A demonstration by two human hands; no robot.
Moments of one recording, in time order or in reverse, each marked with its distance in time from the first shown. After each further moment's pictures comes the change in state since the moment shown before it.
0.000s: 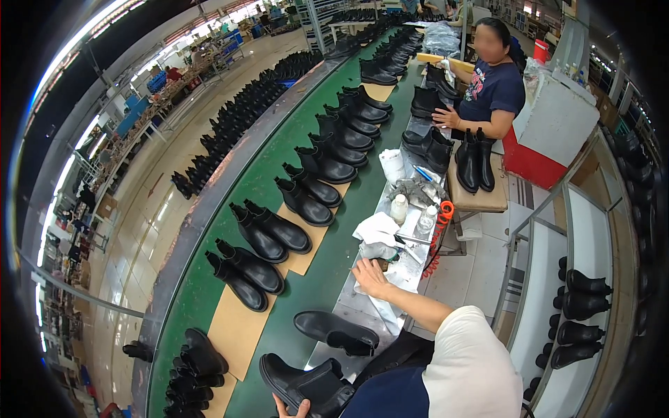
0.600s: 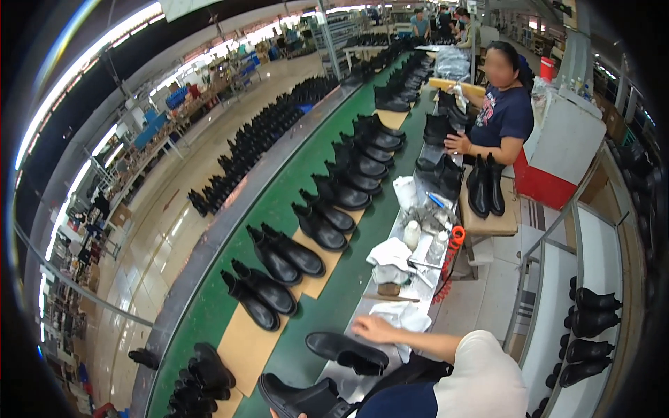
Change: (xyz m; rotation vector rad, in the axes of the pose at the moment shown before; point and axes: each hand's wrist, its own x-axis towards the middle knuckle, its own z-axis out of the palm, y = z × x) left_hand 0.034 -0.050 -0.053 0.351 -0.114 0.184; right_hand -0.032 -0.059 -0.016 0.814 -0.359 0.220
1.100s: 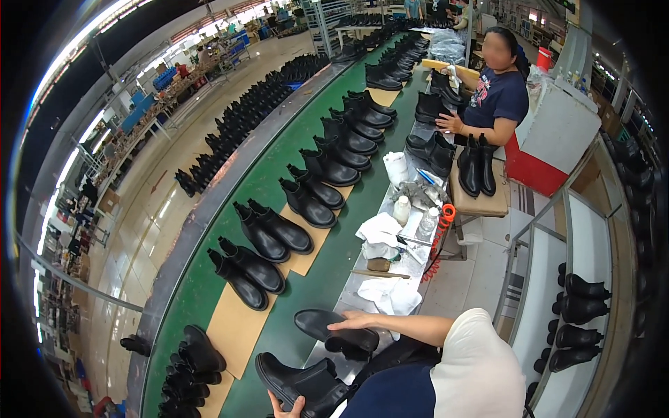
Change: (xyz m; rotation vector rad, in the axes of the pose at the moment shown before) left_hand -0.015 0.075 0.027 -0.294 0.160 -0.220; right_hand 0.006 -0.032 0.014 0.150 -0.444 0.279
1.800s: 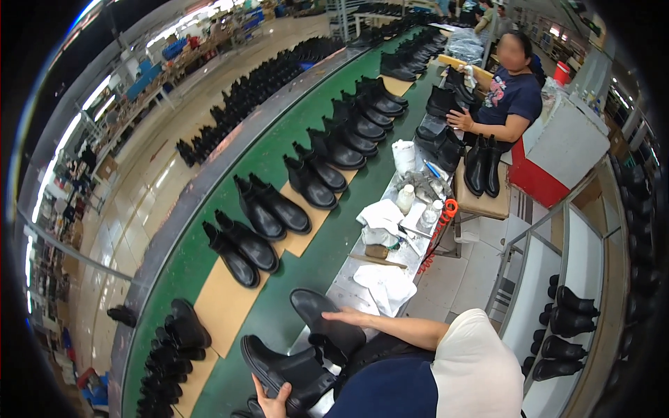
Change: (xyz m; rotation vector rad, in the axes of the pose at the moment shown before) left_hand 0.016 -0.052 -0.022 -0.083 0.067 0.021; right_hand 0.001 0.033 0.050 0.490 0.014 0.096
